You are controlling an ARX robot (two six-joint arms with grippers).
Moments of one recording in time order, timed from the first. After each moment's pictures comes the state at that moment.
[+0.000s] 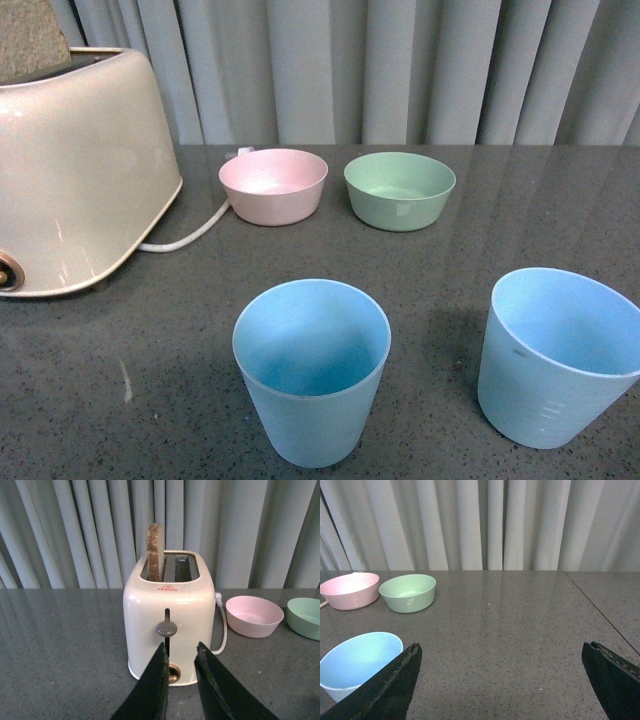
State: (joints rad) left arm 0.00 0.42 0.18 0.25 0.00 0.01; right arm 0.00 0.00 0.01 0.00 0.00 0.00
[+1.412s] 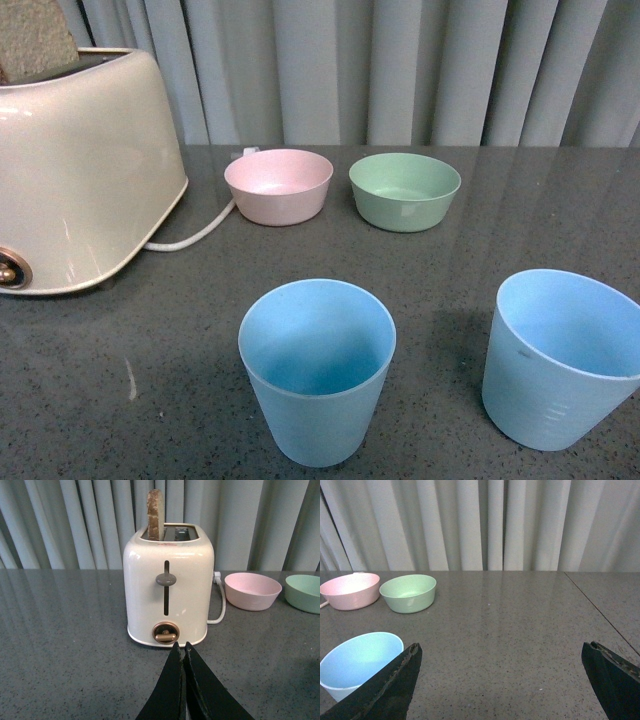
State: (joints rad) left arm 0.00 0.01 0.01 0.00 0.00 0.00; right arm 0.00 0.00 0.01 0.00 0.00 0.00
